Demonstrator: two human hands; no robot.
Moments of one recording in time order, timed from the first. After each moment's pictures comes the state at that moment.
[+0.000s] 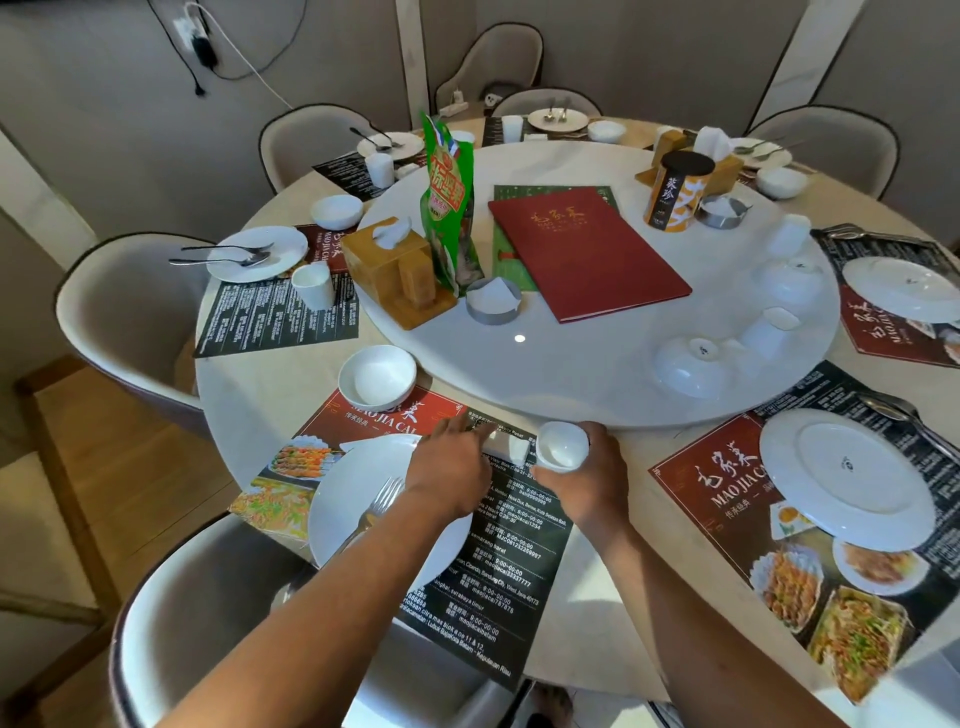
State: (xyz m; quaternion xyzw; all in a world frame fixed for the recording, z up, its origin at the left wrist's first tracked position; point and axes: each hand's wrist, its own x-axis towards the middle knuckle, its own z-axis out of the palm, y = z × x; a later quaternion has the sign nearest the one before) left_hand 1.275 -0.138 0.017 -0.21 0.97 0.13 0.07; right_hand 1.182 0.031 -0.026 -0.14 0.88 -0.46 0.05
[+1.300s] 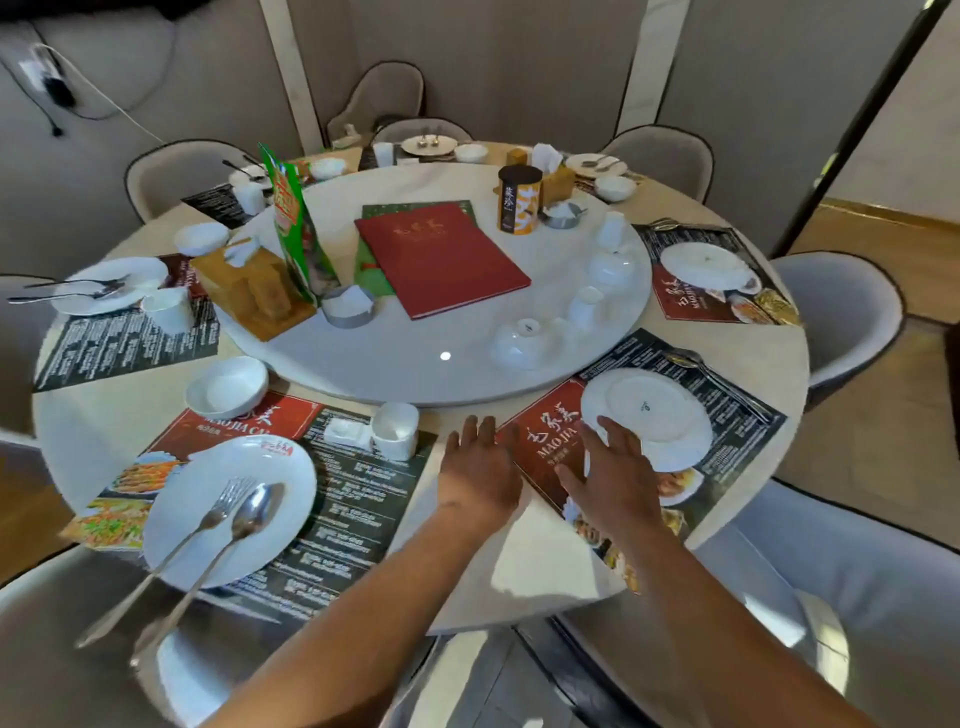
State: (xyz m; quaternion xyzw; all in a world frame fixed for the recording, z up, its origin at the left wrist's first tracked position) left_hand 1.212 0.103 0.033 -0.12 0.99 0.06 0.00; right_hand 1.139 0.269 0.015 -0.18 0.97 -0.12 0.03
